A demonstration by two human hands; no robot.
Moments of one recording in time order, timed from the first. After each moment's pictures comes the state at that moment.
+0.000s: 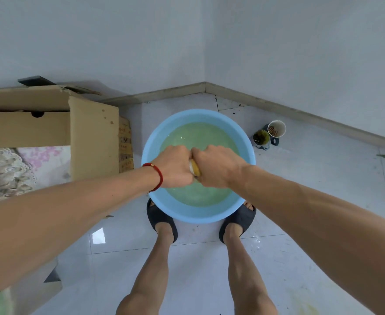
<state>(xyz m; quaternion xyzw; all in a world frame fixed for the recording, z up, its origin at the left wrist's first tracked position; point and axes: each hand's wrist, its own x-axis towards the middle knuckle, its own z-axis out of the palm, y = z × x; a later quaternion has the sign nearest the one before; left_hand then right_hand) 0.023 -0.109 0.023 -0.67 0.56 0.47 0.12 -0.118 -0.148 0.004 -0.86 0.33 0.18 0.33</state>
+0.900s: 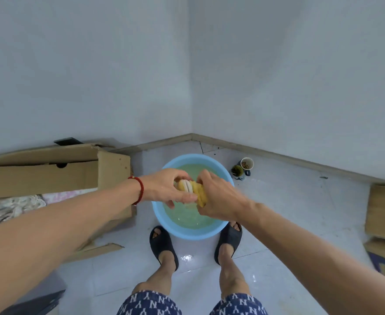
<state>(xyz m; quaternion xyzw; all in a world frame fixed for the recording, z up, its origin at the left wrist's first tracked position) 0.077 -0.102 0.213 -0.56 0.50 0.66 0.02 -0.124 -0.104 0.206 -0.78 0.46 0.11 0.40</state>
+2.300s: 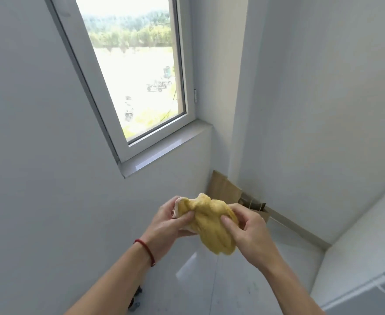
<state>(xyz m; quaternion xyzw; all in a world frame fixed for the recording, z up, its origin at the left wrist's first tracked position) -0.405 0.038 0.491 -0.18 0.61 0.76 -0.11 -0.520 0.229 0.492 -0.33 0.73 -0.57 0.18</state>
